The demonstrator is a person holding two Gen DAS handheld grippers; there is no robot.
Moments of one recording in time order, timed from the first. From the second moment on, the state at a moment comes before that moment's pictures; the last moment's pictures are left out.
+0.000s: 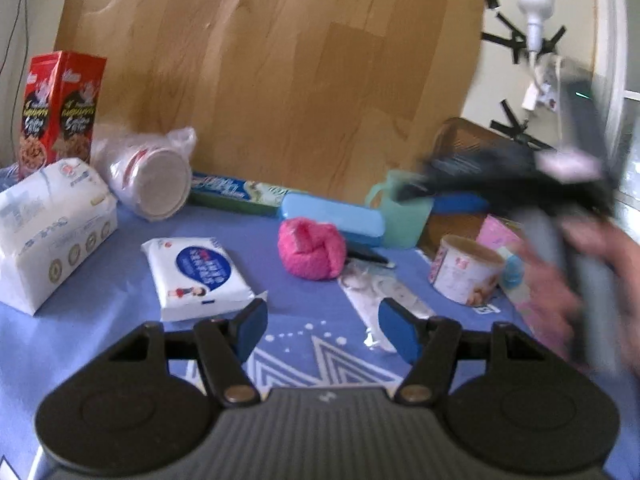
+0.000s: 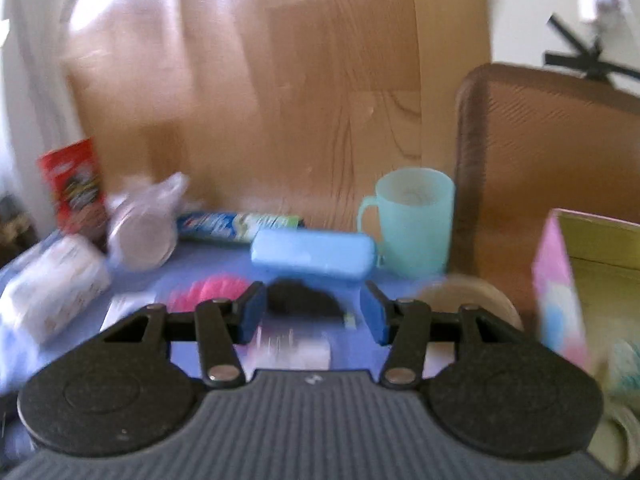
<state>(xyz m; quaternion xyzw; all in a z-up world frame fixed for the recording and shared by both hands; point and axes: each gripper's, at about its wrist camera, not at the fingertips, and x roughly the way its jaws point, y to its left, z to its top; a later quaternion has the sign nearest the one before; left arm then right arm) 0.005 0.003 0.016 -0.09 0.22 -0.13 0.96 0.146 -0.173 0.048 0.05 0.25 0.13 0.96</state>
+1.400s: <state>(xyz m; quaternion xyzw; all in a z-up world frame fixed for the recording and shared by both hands) 0.015 0.028 0.012 -0.17 0.22 -0.13 0.95 0.263 -0.054 0.024 -0.33 0.39 0.21 0.83</state>
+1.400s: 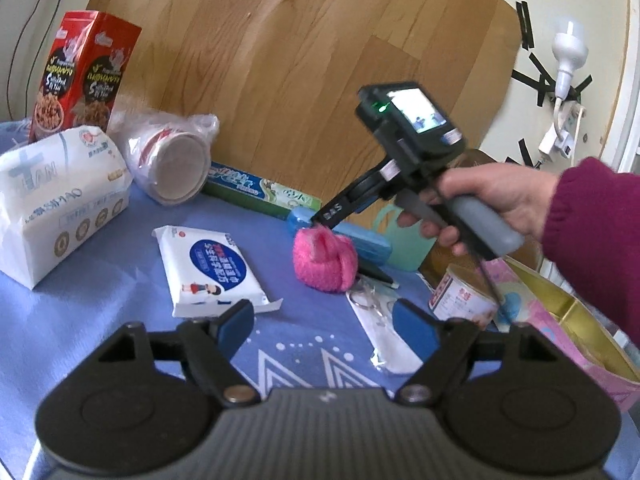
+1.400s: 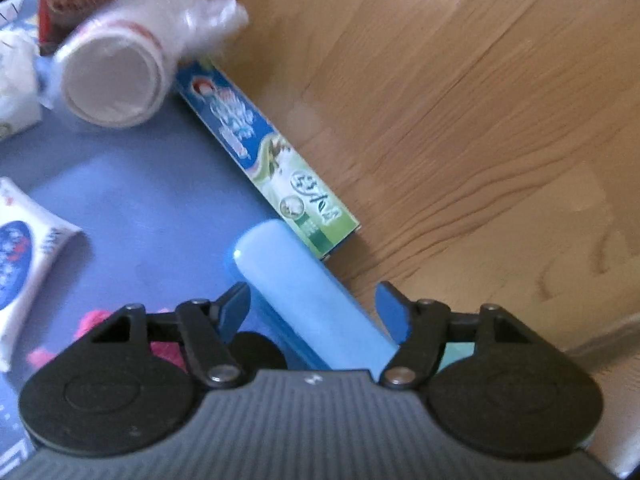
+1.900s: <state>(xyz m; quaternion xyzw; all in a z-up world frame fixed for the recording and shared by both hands) 0.018 0.030 0.010 -0.19 0.23 -0.12 0.95 0.284 -0.087 0.031 -0.09 0.51 0.24 0.82</state>
